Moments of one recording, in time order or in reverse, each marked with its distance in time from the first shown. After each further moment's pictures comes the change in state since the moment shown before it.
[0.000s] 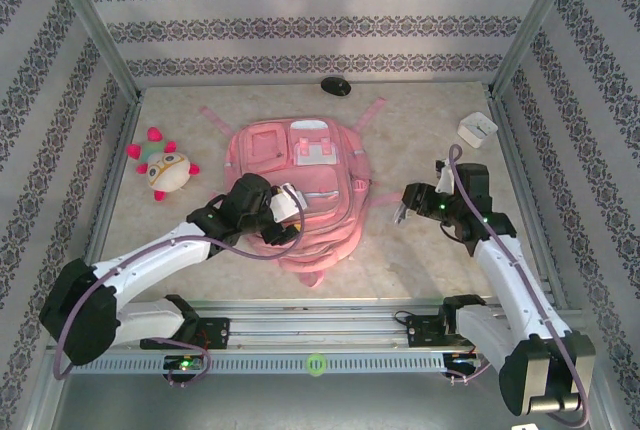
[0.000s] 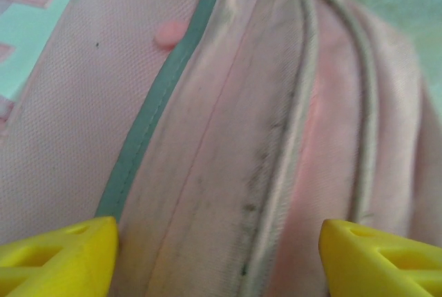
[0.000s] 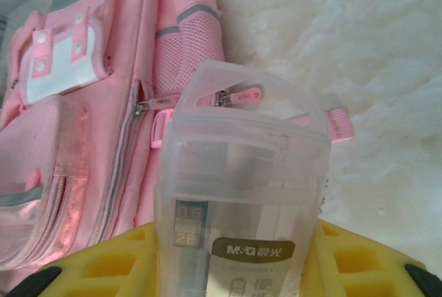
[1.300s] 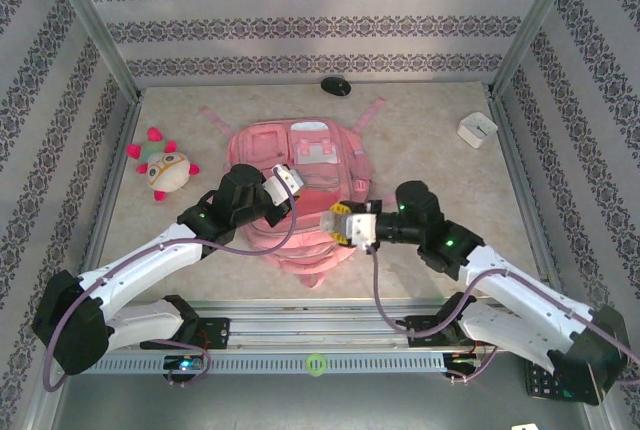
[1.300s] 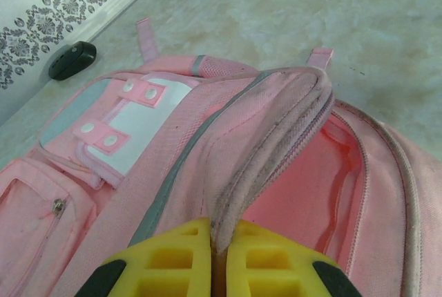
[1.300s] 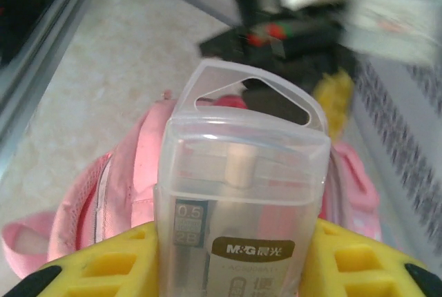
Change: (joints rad) left arm 0.002 -0.068 0.050 0.125 -0.033 -0.113; right arm 0.689 -0.005 -0.009 0.322 -0.114 -1.338
